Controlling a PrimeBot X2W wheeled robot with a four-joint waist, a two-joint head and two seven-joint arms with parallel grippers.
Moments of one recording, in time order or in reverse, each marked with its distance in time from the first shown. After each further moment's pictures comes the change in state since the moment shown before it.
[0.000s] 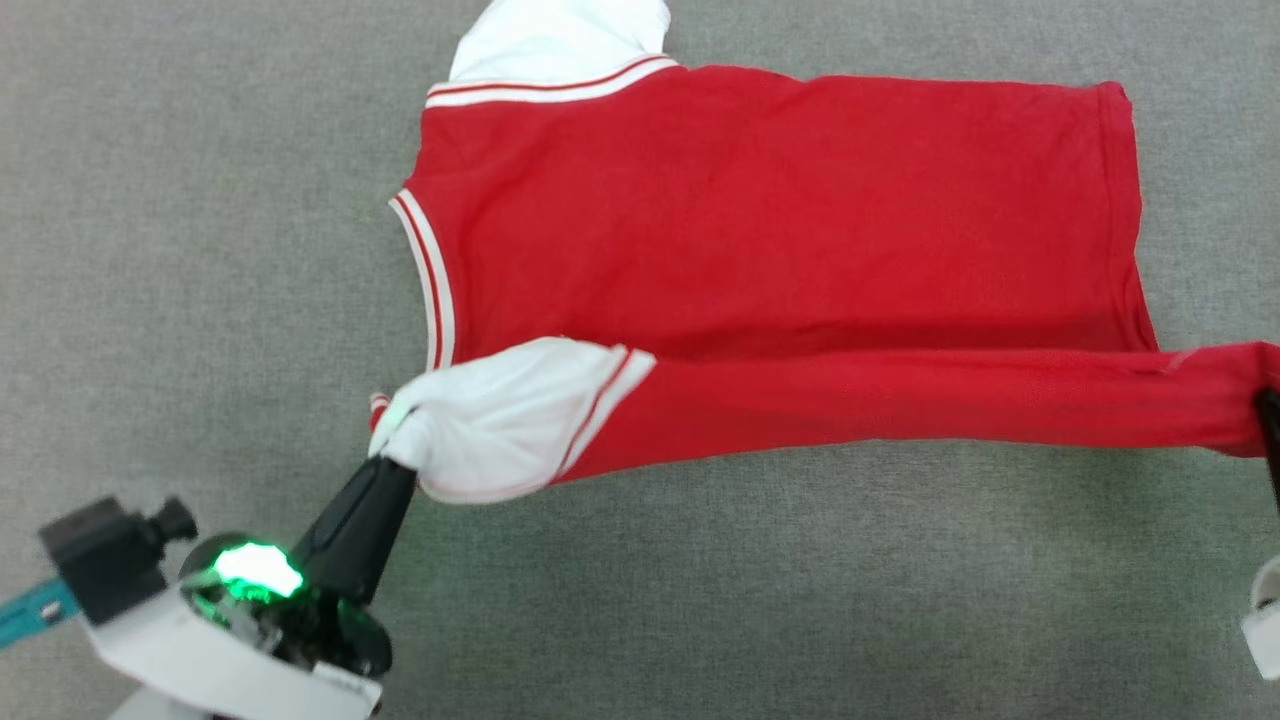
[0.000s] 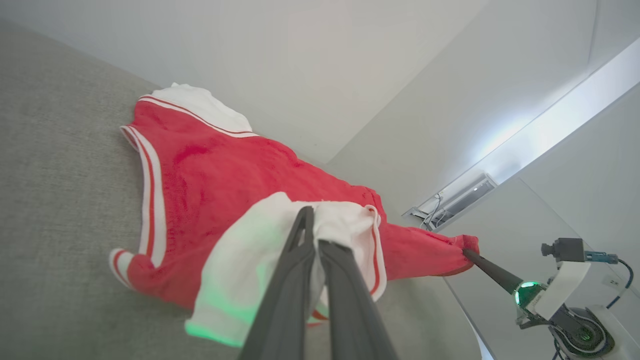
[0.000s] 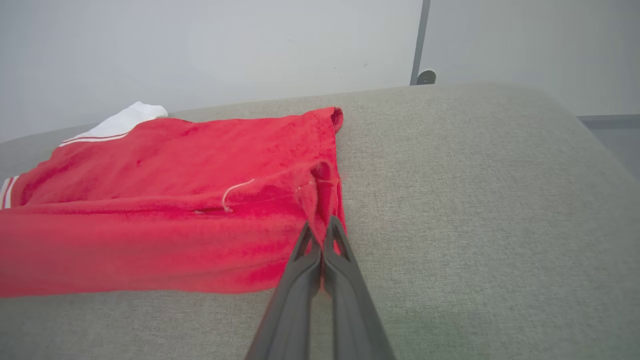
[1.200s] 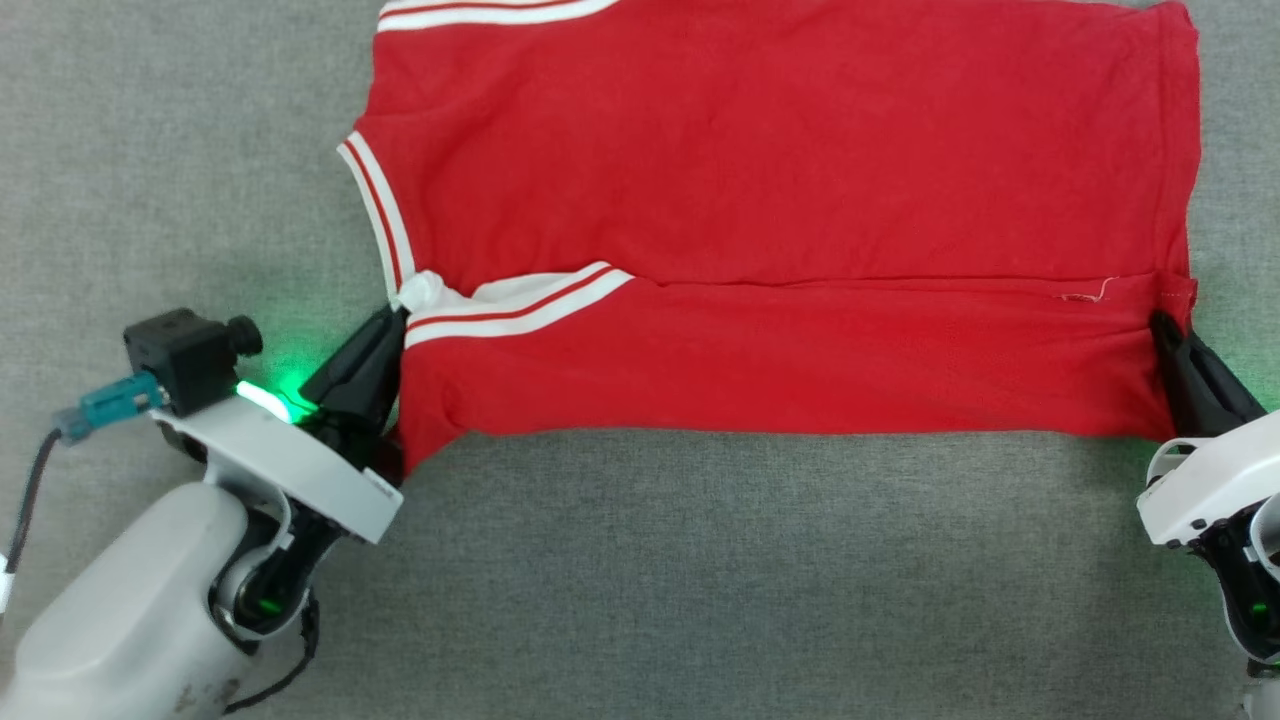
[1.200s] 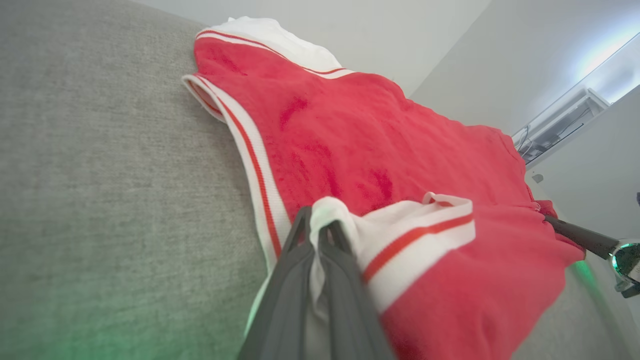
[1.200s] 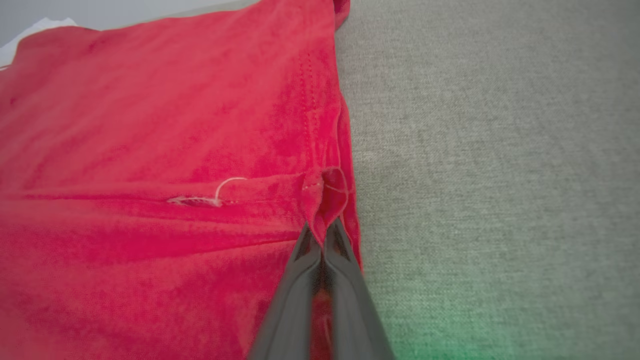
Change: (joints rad) left arm -0.489 -0.030 -0.269 0.555 0.085 -0.002 -0.005; right arm -0.309 -0.036 0.151 0.484 -0.039 0.000 -0.141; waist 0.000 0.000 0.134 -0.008
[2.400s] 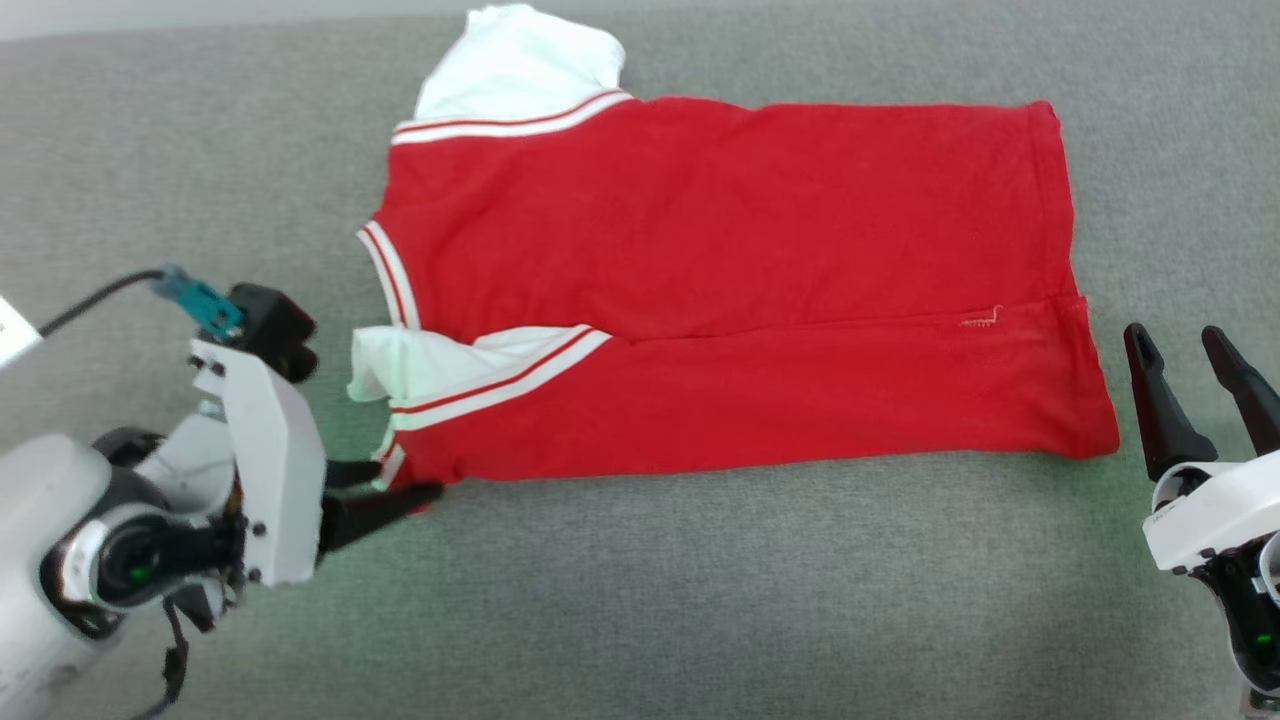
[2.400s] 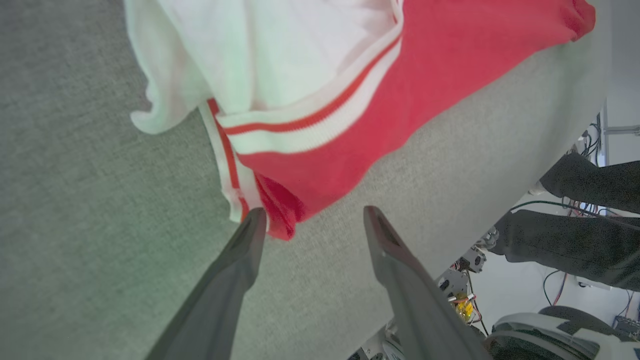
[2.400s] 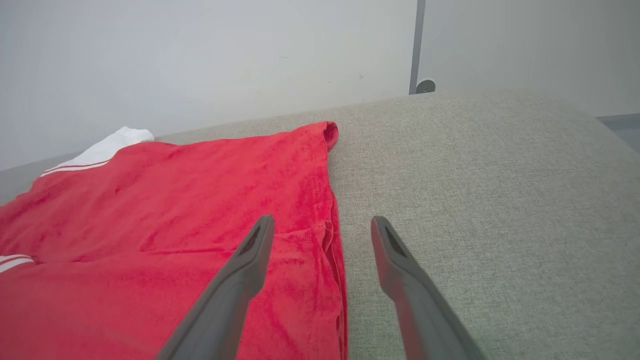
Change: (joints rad) left arm -0.162 0.321 -0.192 -0.284 -0.341 0.157 0.973; right arm 0.062 0.011 -0.014 -0.057 0.031 0.000 -0.056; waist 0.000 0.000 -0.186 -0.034
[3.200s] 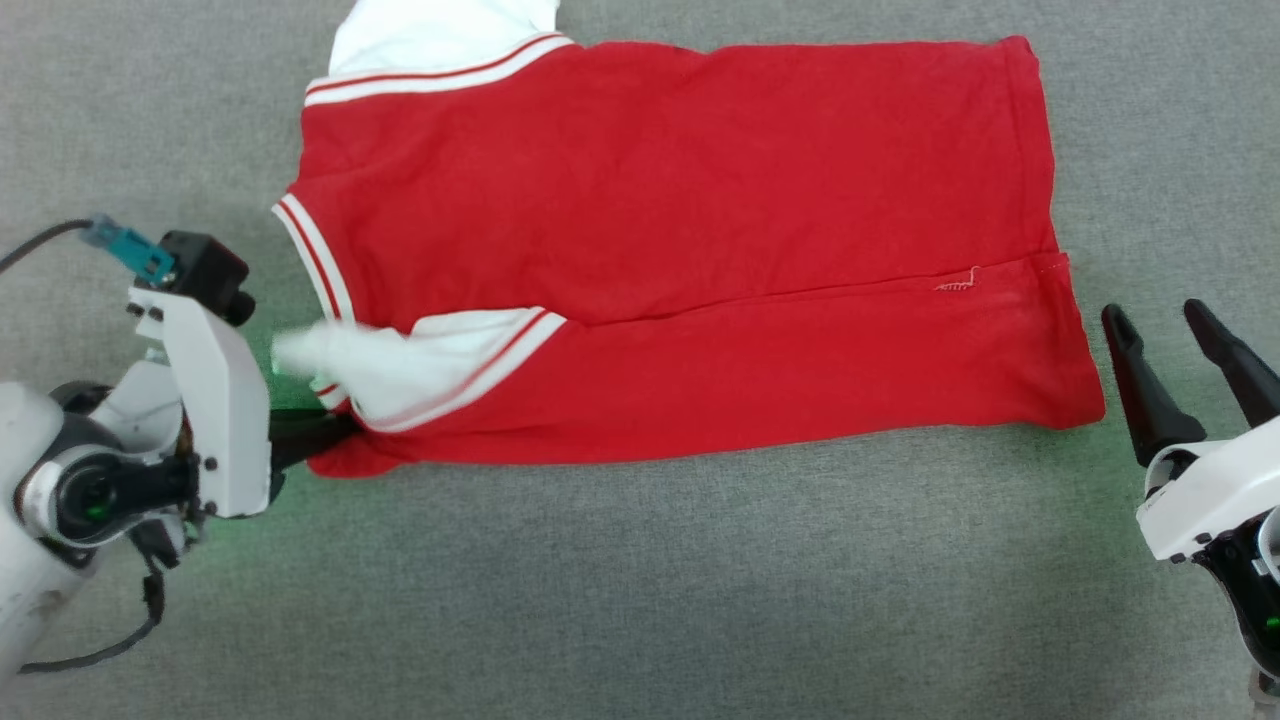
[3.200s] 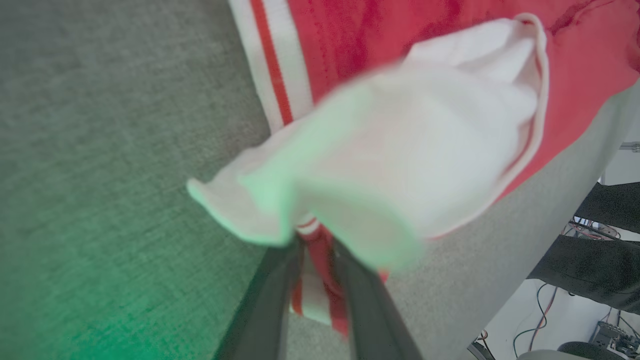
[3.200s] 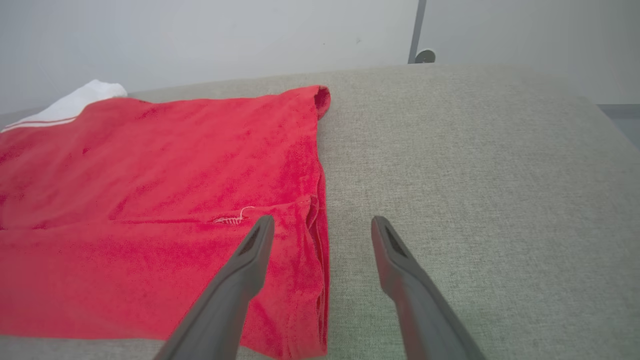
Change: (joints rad) left arm -0.065 -0.077 0.000 0.286 0.017 -0.111 -0.014; right arm -0.021 -0.006 0.026 -0.093 -0.022 0.000 0.107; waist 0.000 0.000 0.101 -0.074
